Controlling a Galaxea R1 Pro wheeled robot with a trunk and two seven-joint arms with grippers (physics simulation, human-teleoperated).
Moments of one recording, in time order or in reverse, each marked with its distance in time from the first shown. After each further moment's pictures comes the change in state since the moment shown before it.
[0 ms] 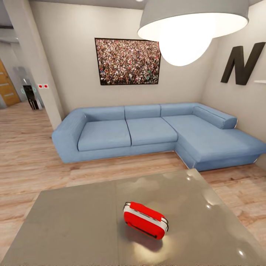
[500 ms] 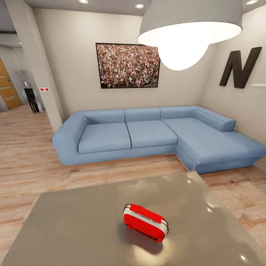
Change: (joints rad) left arm 0.000 -0.001 0.000 0.000 0.000 0.000 0.000; right arm 0.000 0.000 0.000 0.000 0.000 0.000 0.000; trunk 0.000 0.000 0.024
